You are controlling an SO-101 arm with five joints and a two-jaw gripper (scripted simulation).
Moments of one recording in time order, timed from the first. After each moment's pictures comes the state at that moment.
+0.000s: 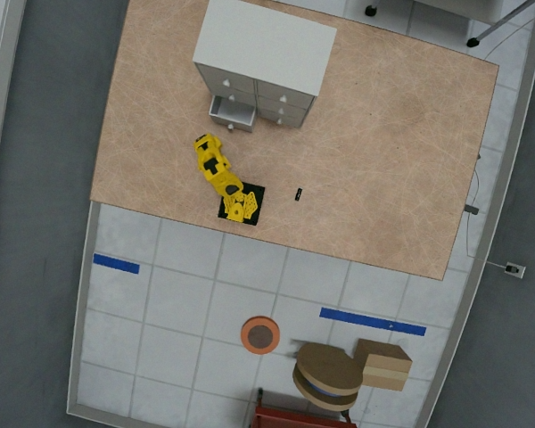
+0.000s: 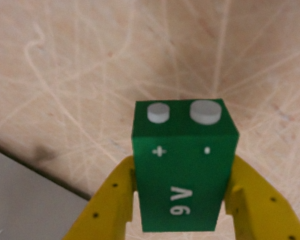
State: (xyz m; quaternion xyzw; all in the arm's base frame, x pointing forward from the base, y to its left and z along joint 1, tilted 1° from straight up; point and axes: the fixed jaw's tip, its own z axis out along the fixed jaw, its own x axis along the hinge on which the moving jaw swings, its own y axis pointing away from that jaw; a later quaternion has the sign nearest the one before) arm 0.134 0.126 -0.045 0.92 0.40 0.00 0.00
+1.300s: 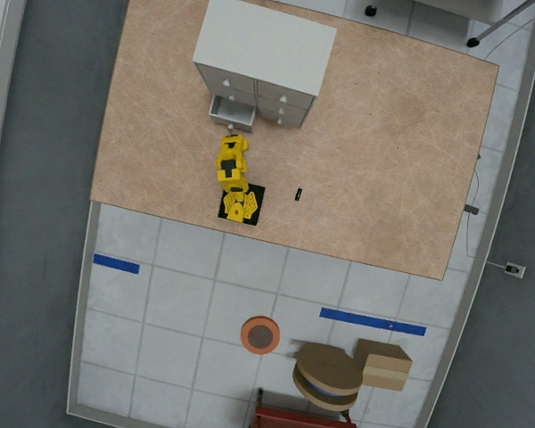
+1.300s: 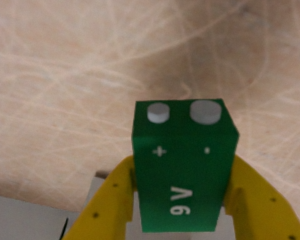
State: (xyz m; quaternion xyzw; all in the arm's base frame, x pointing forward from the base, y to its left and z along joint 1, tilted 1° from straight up) arm 0.155 0.046 -0.044 0.98 0.18 0.00 0.00
